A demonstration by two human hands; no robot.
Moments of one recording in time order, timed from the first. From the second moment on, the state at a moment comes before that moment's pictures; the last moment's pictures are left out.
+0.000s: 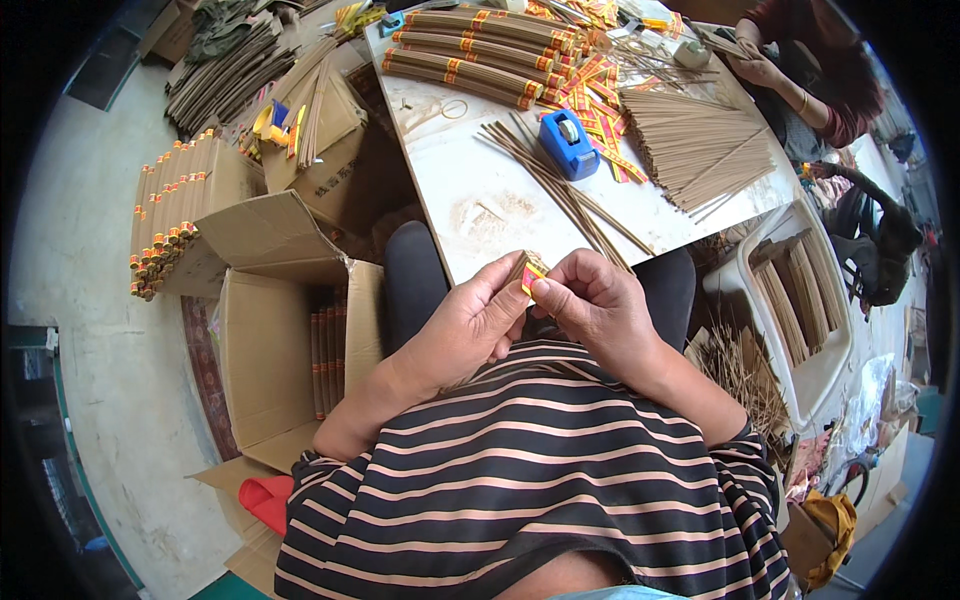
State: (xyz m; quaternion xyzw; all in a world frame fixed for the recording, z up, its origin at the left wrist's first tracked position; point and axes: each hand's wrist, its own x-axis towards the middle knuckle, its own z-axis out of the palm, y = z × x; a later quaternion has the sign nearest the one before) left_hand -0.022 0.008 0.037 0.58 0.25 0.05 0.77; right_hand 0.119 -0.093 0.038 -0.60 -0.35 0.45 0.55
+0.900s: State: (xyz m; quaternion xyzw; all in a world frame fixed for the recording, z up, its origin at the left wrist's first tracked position) left_hand -0.020 0.006 0.037 0.56 0.23 0.05 0.79; right_hand 0.130 -0.092 0.048 -0.65 -0.38 0.45 0.49
